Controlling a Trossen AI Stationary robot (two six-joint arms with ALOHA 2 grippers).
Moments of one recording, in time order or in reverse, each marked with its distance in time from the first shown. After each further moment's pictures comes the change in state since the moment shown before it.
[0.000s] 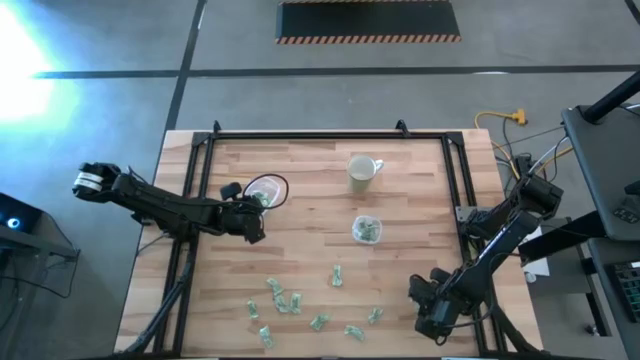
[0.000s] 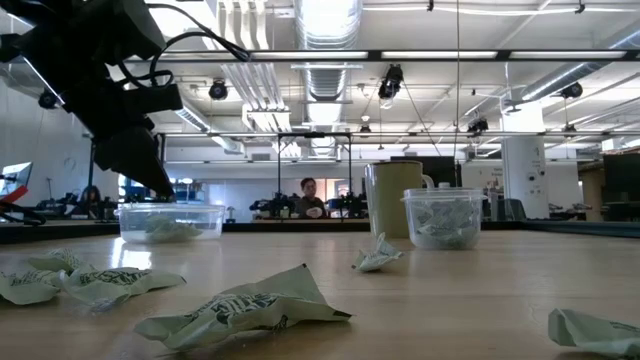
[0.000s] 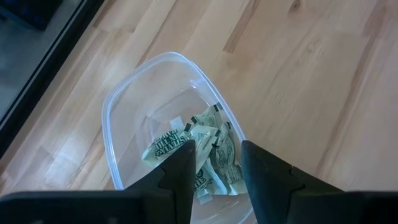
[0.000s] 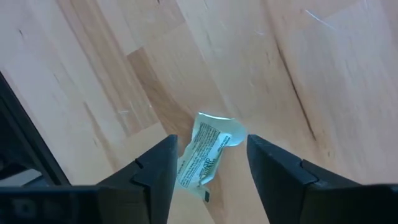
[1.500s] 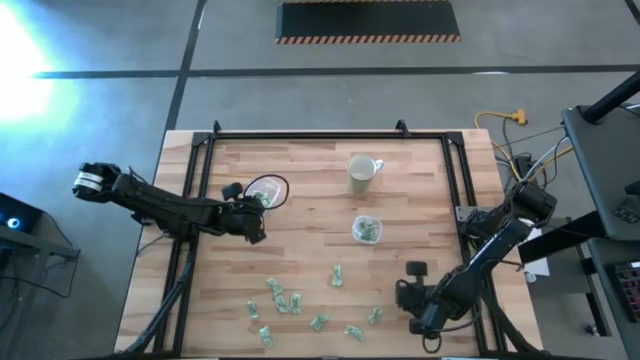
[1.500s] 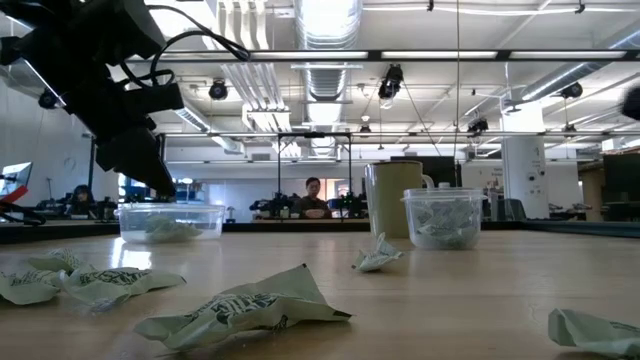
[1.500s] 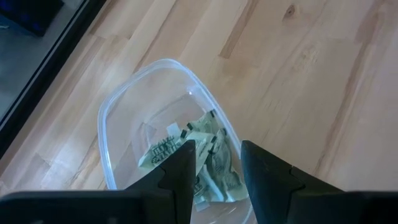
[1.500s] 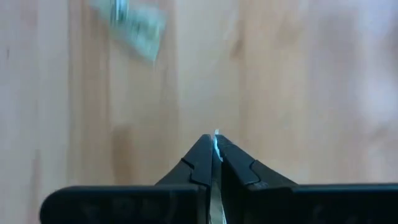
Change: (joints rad) left arm 0.000 0.000 -0.011 0.043 -0.001 0.025; right arm -0.048 0.091 0.083 -0.022 0.279 -0.536
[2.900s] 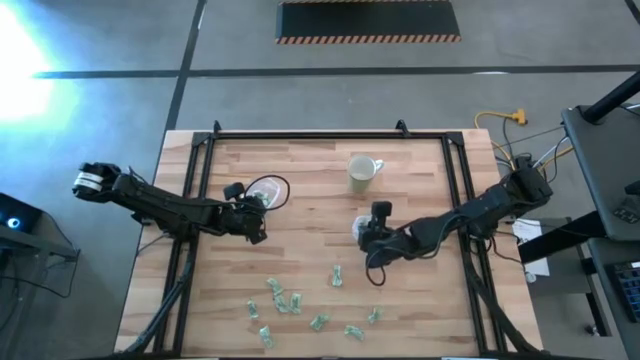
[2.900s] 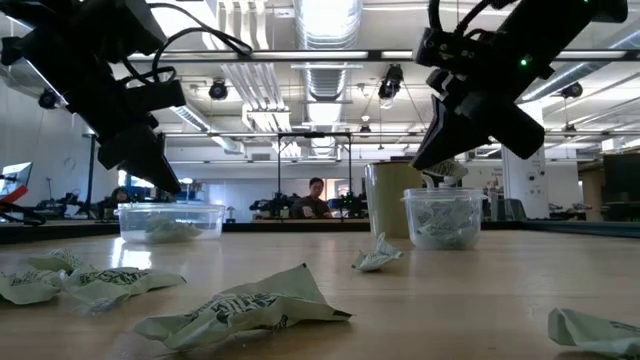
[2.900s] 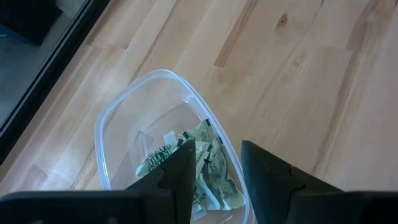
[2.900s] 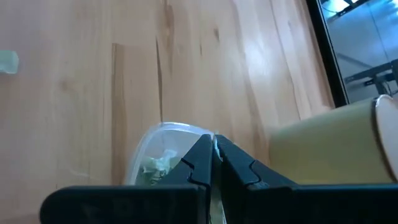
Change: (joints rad) left arm 0.000 0.000 -0.001 0.032 0.000 0.033; right arm -0.540 -0.091 -0.061 0.280 0.342 -0.788
